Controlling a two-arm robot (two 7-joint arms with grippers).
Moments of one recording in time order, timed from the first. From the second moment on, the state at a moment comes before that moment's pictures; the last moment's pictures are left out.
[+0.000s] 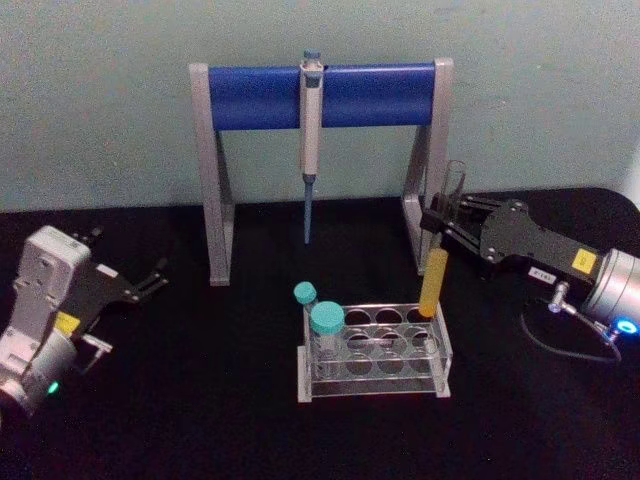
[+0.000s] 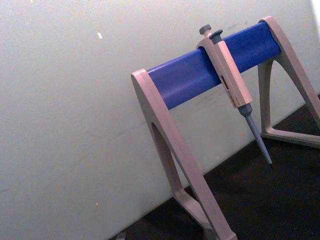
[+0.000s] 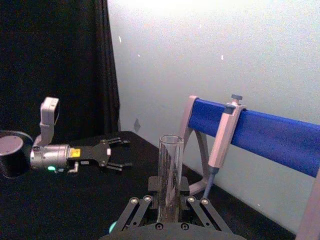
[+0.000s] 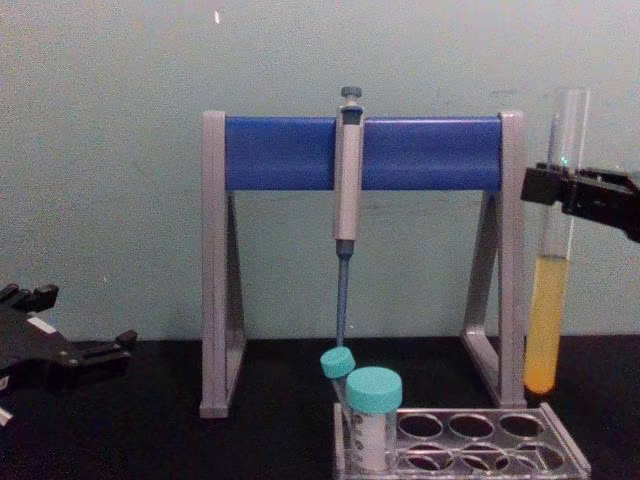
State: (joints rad) left arm -0.20 0.60 0.45 -1.41 -0.25 -0.12 0.03; right arm 0.29 0.67 -0.40 -1.55 0.75 -0.05 0.70
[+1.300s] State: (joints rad) left arm -0.20 0.60 0.45 -1.41 -0.25 -0.12 0.03; right arm 0.29 0.65 -0.43 -1.51 0.69 -0.05 0.70
